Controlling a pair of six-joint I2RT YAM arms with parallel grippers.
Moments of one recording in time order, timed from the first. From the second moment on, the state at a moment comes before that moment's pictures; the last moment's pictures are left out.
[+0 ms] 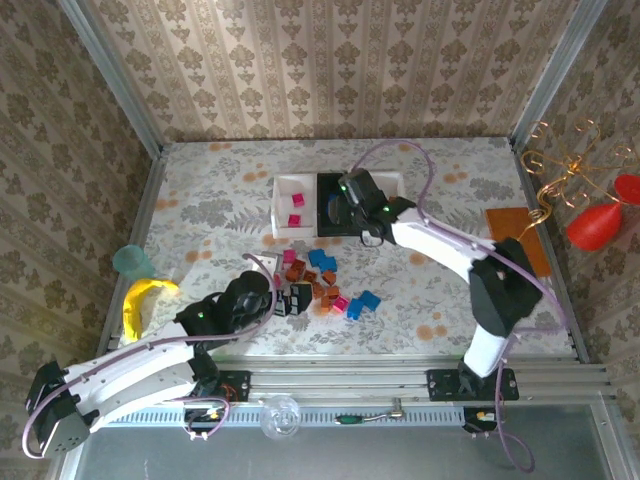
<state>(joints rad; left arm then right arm) -0.99 0.77 0.45 -0.28 -0.22 -0.60 0.60 1.80 1.38 -0.36 0.19 0.52</state>
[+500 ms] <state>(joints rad) -1.01 0.75 0.45 -0.35 -0.24 -0.61 0.55 2.17 1.80 -0.48 0.17 0.57</state>
